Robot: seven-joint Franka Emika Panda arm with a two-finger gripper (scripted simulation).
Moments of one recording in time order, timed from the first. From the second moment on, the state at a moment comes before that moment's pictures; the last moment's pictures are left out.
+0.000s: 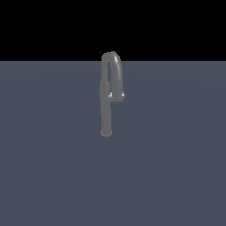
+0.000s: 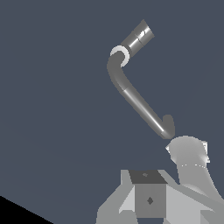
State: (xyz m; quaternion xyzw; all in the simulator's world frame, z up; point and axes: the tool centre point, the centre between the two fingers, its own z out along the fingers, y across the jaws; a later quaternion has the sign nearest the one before) arm -0.076 -0.007 0.423 -0.91 0.22 0.26 0.21
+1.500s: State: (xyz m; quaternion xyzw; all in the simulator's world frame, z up) arm 0.030 -0.023 0.247 -0.62 0.42 0.52 0.42
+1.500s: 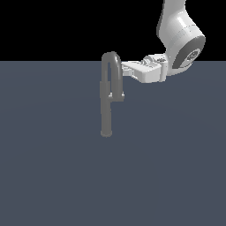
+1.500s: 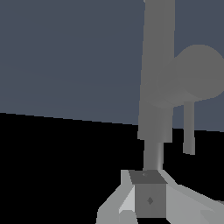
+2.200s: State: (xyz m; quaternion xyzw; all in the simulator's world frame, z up) arm 0.035 -0.016 0.208 -0.54 0.45 0.55 0.45
